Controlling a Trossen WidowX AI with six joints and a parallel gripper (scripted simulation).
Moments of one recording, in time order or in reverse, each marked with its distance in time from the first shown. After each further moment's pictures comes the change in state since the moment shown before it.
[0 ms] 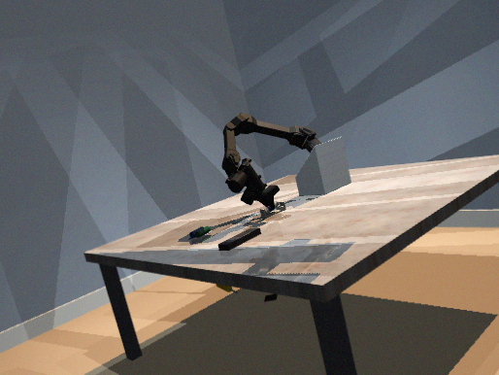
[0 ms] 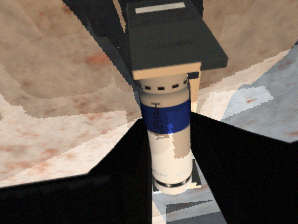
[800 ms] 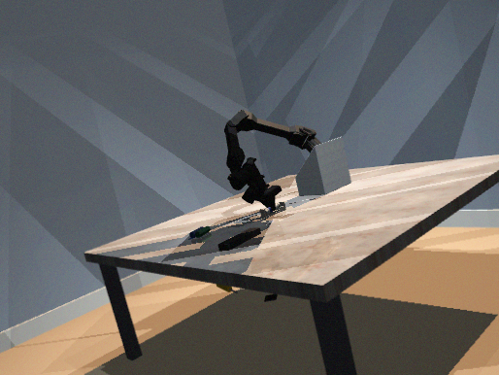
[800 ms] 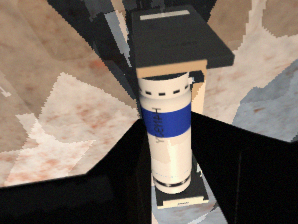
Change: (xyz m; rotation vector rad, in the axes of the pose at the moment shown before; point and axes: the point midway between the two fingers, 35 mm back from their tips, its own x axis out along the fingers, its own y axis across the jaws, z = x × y) arm 0.005 0.001 -0.001 -0.005 -0.098 0.009
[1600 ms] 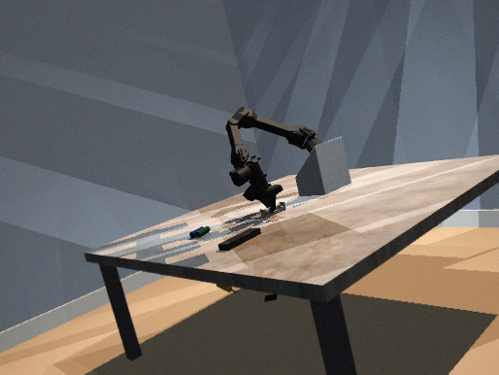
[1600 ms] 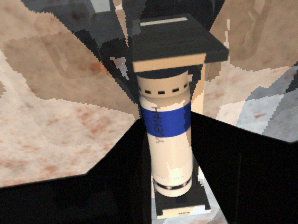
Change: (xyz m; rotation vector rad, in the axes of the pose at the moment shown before) arm 0.001 -0.001 -0.002 -0.007 -0.098 0.010
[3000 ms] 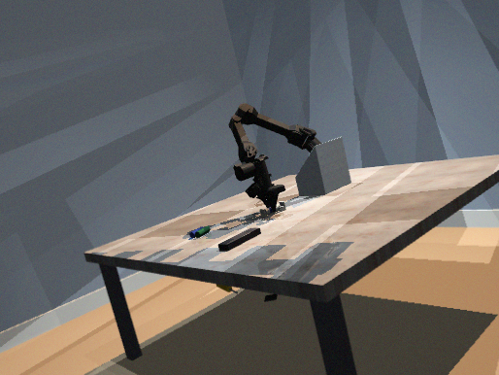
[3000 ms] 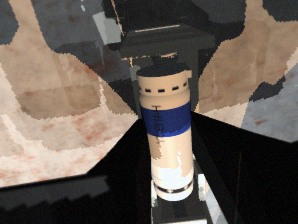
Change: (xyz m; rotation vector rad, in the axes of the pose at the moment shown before) arm 0.004 -0.004 -0.006 0.005 -0.162 0.015
